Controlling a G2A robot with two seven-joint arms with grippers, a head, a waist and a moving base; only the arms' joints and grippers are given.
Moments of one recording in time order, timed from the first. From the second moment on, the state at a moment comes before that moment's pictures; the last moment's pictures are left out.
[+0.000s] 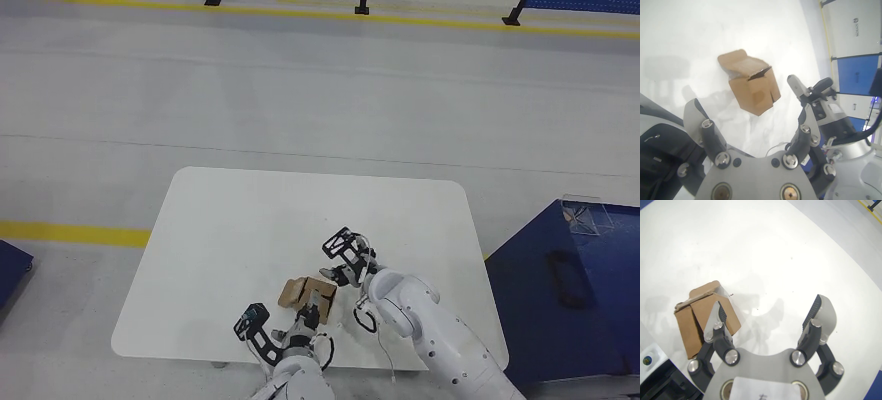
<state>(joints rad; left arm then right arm) 1.36 -1.37 -0.69 -1.94 -0.16 1.01 0.76 -1.06 -1.21 0.95 -1.55 -1.20 -0.10 0.60</state>
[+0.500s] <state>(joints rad) 1.44 -1.37 -0.81 -1.92 -0.21 0.81 0.66 -1.10 -1.21 0.97 -1.51 -1.08 -0.14 0.53</state>
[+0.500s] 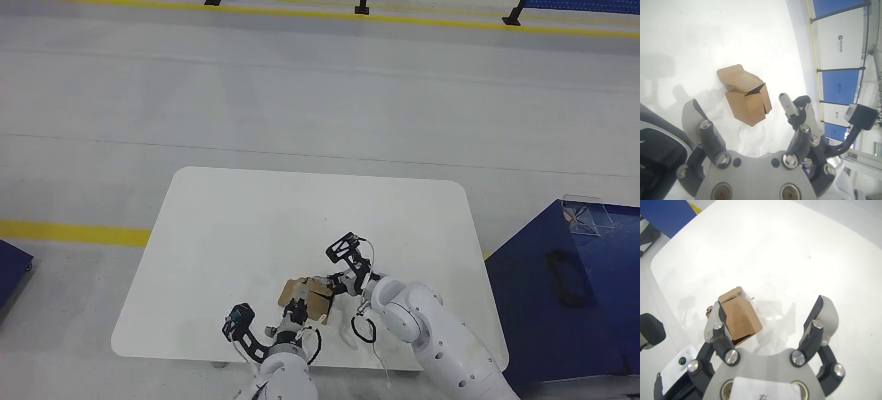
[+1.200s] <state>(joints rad) 1.54 -1.39 -0.93 -1.79 -0.37 0.22 0.68 -1.17 -1.22 0.95 -1.53 -1.21 -0.12 0.37</state>
